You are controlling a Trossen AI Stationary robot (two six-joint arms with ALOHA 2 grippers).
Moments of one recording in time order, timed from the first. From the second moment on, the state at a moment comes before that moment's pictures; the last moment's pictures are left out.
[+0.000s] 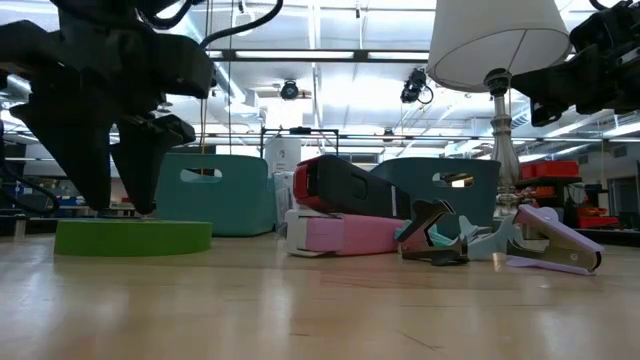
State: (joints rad) left arm -0.39 1.58 0.91 -0.59 -0.06 -0.29; right arm 0.06 0.00 0.02 0.02 0.04 -0.01
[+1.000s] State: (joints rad) left arm -0.38 1.61 0.89 -0.56 -0.04 -0.35; right arm 0.05 0.00 0.02 0.02 0.04 -0.01
